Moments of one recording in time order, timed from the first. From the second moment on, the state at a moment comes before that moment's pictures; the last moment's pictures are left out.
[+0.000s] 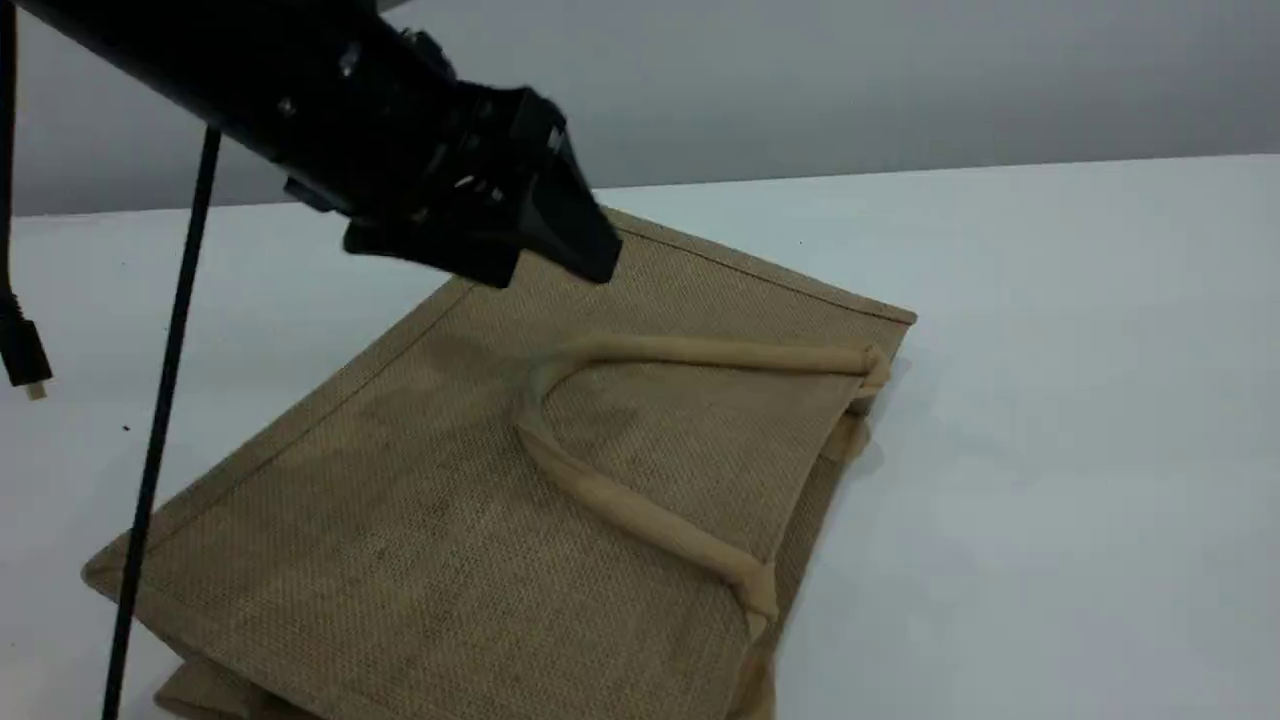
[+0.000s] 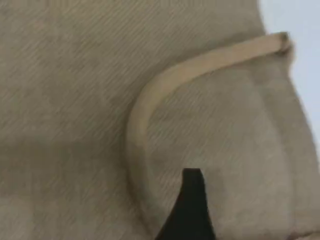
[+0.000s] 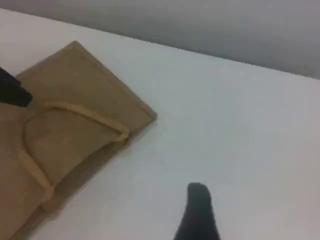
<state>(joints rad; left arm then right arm) -0.42 1.77 -1.02 -0.97 0.49 0.85 0.33 0.52 -1.06 -0.11 1.22 0.05</state>
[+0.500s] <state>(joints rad) -0.42 1.47 -1.02 -0.88 0.69 0.88 0.33 0.35 -1.00 -0.06 1.22 0.04</state>
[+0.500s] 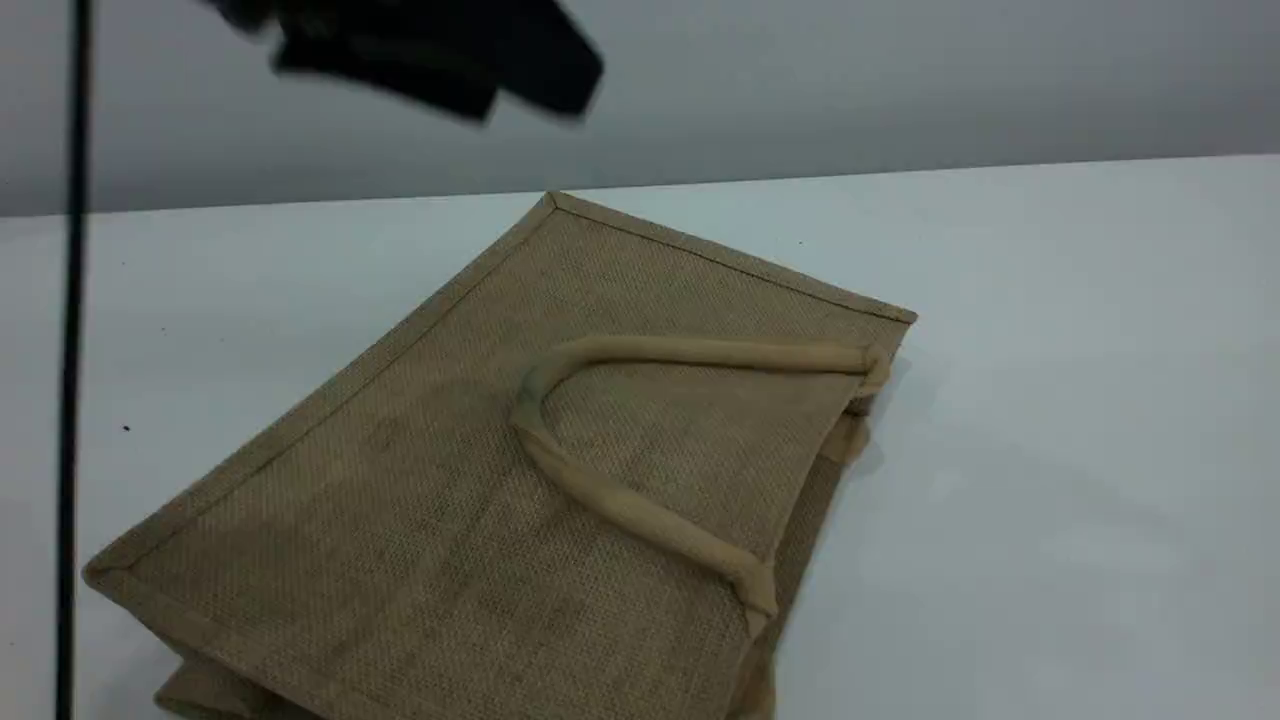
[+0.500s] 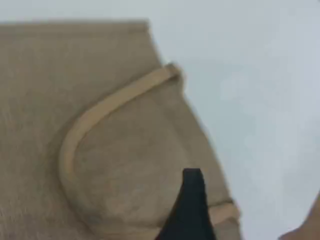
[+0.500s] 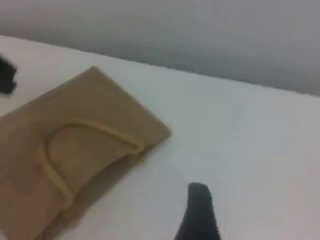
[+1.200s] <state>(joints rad) -0.42 0.83 -1.02 -0.49 1.03 0.51 0.33 0.00 -0.51 0.05 1.06 0.02</state>
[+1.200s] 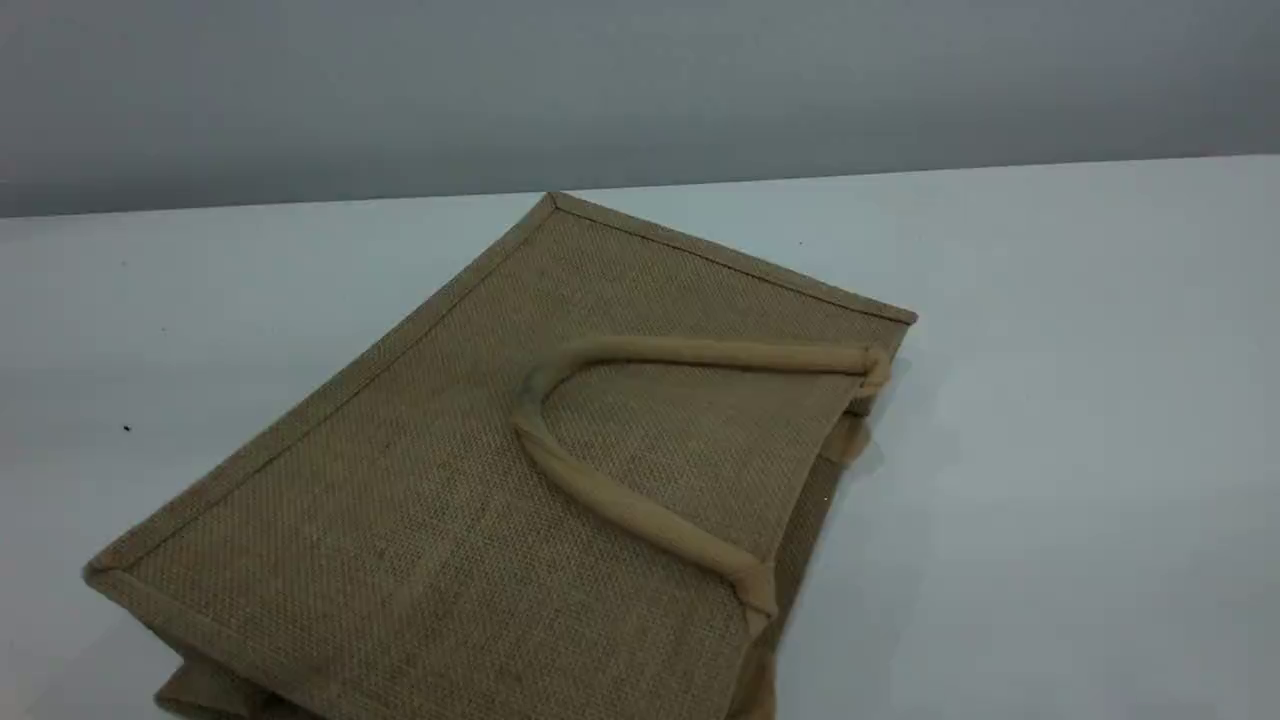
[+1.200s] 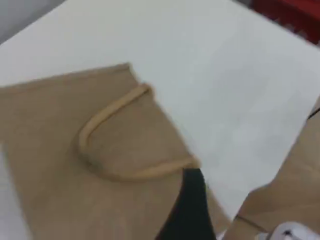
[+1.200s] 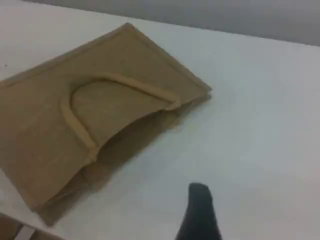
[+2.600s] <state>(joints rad) -0.42 0.14 -0.50 0.03 1.08 -0.01 0.17 0.00 -0.51 0.05 1.06 0.02</state>
